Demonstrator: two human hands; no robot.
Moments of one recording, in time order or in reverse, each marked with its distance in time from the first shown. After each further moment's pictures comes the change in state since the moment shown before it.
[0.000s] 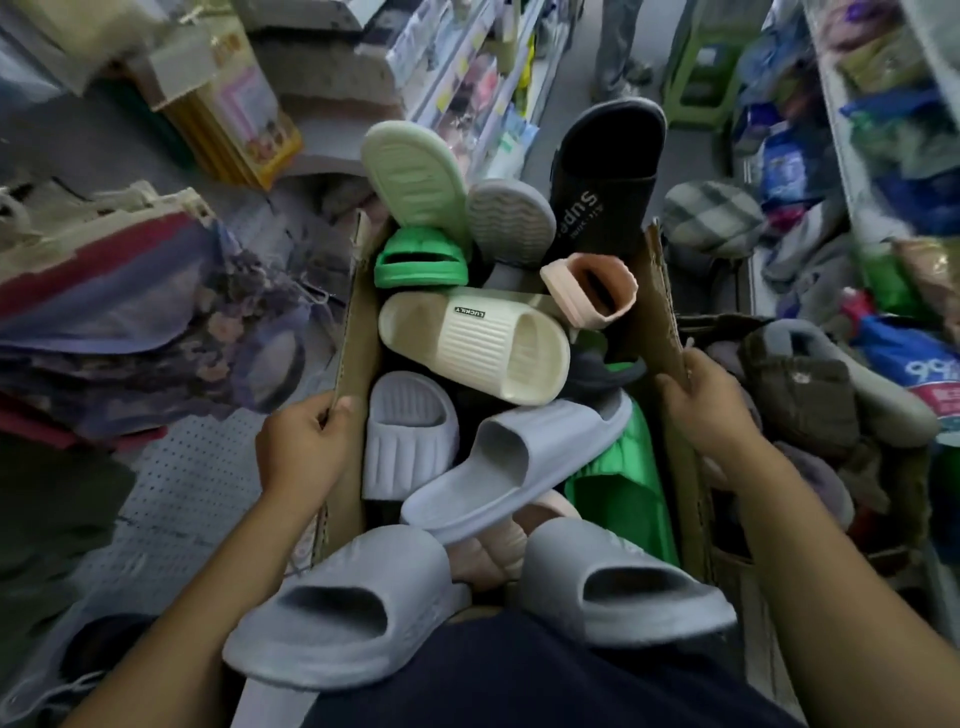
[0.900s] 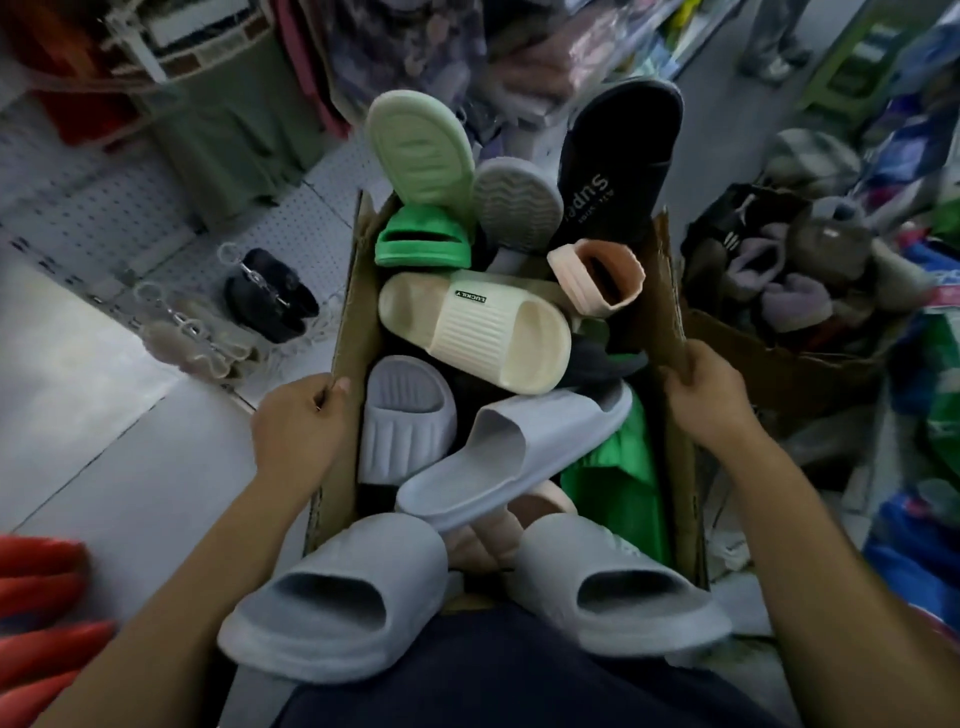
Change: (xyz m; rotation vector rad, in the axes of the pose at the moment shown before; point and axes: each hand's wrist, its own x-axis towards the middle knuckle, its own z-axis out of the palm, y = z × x) left_hand -0.572 -0.102 -0.146 0.079 0.153 -0.247; right_hand -0.454 0.111 -0.032 -0.062 -0.232 -0.235
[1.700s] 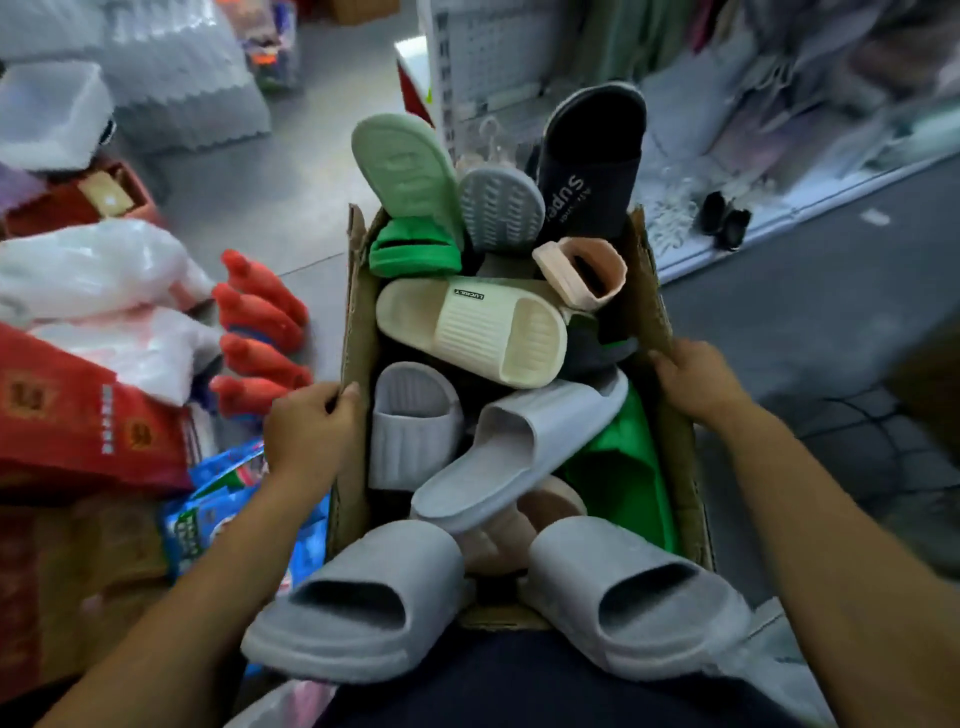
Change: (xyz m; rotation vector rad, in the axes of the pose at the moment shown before) left_hand -0.315 -0.291 -0.224 0.000 0.246 -0.479; right_hand -0.262 -0.184 0.234 -0.298 -0.472 -0.389
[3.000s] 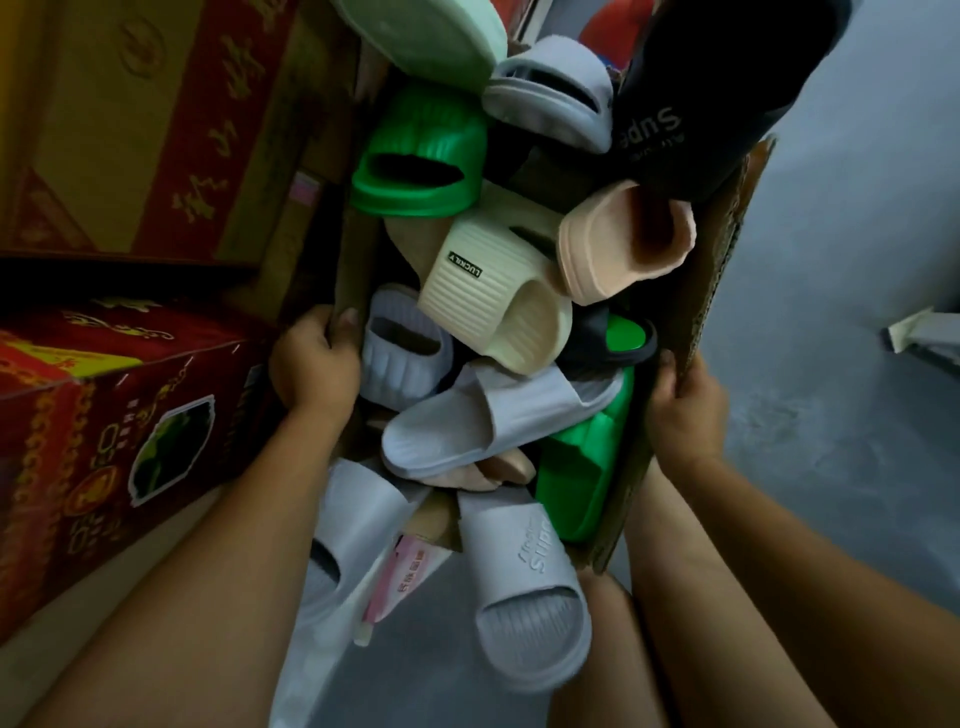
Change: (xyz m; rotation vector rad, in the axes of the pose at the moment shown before) left_hand -0.142 -0.558 0.053 0.001 0.241 -1.190; right_hand -0.026 -0.201 0.630 -0.054 -0.434 -0.288
